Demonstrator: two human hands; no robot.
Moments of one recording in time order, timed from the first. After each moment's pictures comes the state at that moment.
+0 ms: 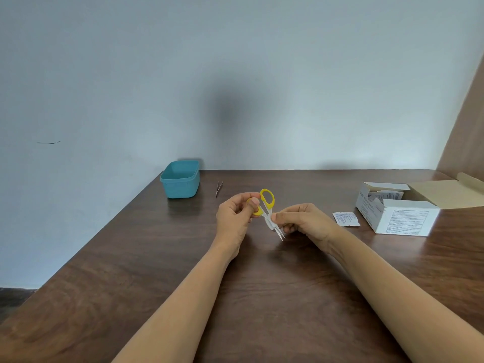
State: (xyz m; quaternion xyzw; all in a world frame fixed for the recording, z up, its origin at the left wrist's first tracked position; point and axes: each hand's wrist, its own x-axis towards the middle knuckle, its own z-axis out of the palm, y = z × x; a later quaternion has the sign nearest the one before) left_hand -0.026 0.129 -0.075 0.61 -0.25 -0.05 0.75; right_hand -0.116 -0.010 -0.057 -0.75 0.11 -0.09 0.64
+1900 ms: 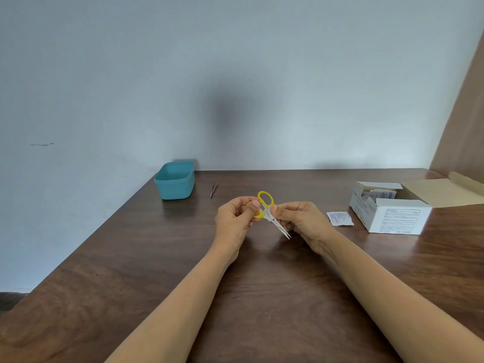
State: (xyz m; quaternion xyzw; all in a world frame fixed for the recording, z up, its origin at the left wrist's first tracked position) left_hand -0.033 0.121 -0.077 0.61 -0.24 -0.08 0.75; right_hand -0.111 -0.012 -0.065 -0.69 0.13 -0.18 0.69
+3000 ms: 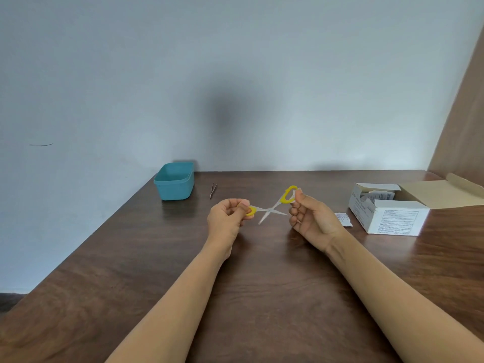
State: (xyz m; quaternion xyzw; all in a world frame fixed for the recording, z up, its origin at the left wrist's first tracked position) left_hand -0.021 0.125 -0.076 0.63 -0.18 -0.08 0.76; right_hand -0.117 -0.027 -0.061 -0.47 0.15 -0.20 0.85
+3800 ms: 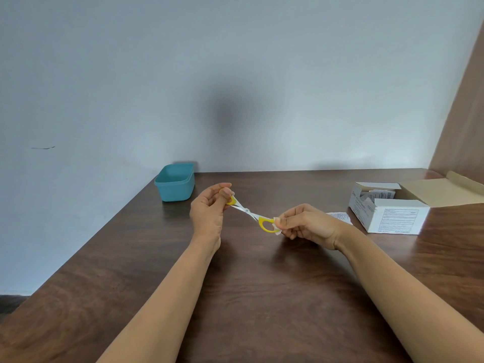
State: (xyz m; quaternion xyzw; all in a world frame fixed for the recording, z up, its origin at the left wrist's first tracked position) left_hand -0.009 0.142 -0.058 0.56 -0.17 0.00 0.81; right_hand -0.129 -0.026 -0.049 -0.75 0.05 0.00 0.65
